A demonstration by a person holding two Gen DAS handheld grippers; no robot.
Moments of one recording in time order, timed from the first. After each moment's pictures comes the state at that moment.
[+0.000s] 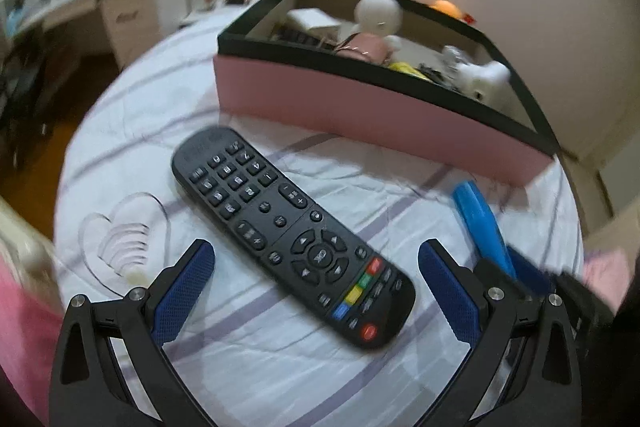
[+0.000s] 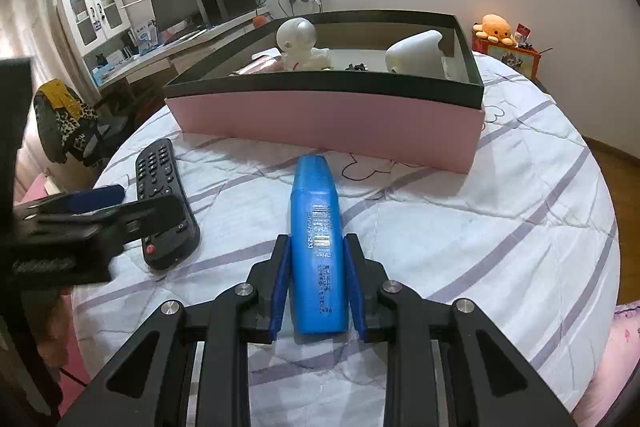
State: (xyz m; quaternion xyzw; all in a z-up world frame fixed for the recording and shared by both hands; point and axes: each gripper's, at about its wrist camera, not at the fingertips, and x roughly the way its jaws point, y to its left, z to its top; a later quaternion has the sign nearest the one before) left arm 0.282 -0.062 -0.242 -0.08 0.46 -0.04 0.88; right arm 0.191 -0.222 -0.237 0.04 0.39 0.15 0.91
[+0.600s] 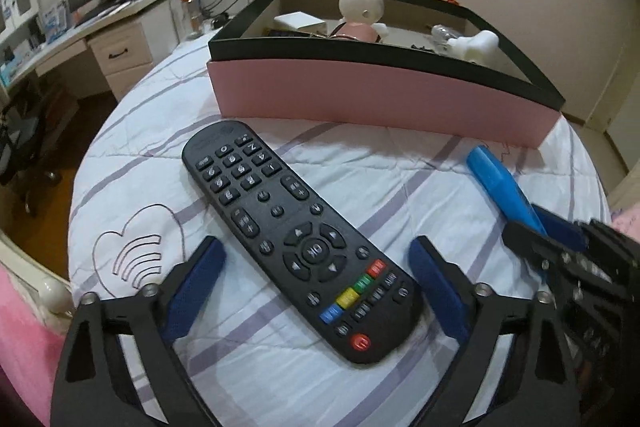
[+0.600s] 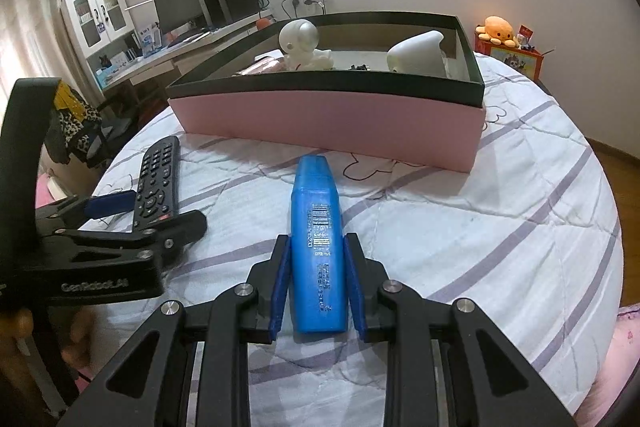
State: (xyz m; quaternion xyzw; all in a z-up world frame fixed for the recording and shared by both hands) left arm 0.259 -0.060 -0.252 0.01 0.43 -0.06 0.90; right arm 0.188 -0.225 -0.239 0.04 0.39 0.15 0.91
